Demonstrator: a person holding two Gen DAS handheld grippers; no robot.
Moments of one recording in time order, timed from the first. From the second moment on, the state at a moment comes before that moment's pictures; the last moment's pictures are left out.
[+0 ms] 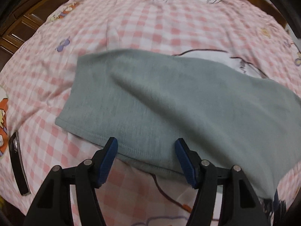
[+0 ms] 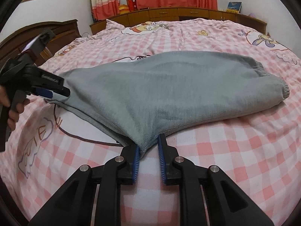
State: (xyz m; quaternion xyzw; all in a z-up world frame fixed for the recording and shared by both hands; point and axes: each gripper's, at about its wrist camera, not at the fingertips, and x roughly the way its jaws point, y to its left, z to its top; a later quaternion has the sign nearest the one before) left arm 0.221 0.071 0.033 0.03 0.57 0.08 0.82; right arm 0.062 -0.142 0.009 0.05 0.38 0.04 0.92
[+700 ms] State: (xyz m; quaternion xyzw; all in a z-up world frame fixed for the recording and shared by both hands) left arm 0.206 0.089 0.050 -0.04 0.58 0.07 0.81; right arm 0.060 -0.151 0.000 0.08 0.37 0.06 0.93
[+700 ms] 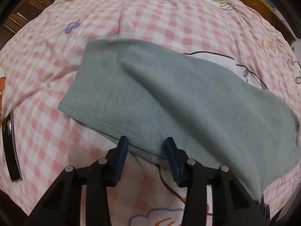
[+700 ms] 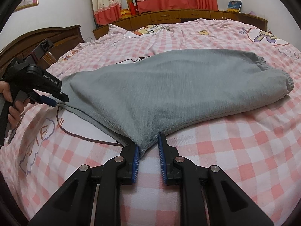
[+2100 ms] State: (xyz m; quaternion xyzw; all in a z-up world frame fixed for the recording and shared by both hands) left arm 0.186 0.124 0.045 -0.08 0.56 0.05 0.83; right arm 0.049 -0.145 0.016 0.04 0.37 0.09 0.93
